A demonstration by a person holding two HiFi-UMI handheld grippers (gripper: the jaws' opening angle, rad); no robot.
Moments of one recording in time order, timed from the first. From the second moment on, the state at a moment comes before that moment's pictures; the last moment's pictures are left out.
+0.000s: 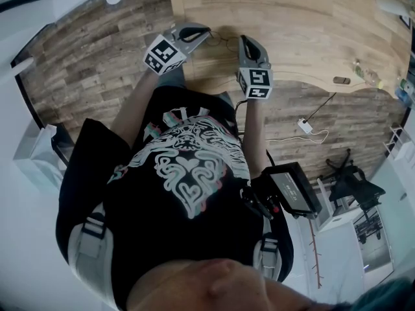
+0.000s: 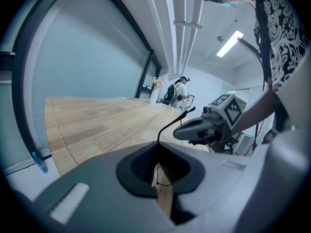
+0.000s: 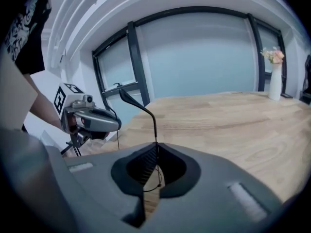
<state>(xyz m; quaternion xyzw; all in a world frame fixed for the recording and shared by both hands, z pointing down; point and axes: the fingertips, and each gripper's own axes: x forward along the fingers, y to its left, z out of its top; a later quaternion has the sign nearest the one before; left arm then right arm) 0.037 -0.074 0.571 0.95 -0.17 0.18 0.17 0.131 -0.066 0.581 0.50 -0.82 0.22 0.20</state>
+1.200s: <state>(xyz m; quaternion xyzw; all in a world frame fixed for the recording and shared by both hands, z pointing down) 0.040 -0.065 0.572 0.95 -0.16 0.20 0.16 0.137 -0.056 0.583 0.48 -0.82 0.27 0.15</state>
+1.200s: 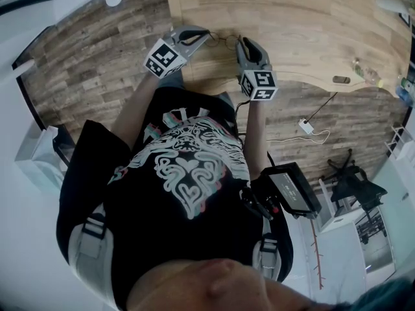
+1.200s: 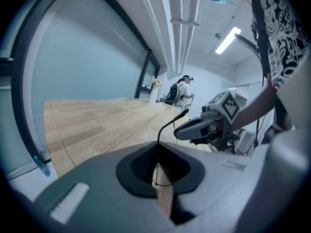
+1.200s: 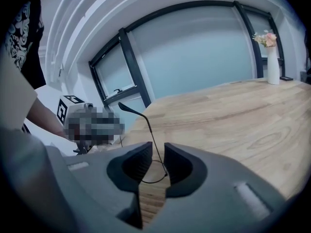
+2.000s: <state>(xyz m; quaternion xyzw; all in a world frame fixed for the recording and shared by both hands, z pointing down) 0.052 -0.055 0.573 0.96 -0.14 0.23 0.10 0.161 -0.055 0.591 0.53 -0.79 0.27 0.17</state>
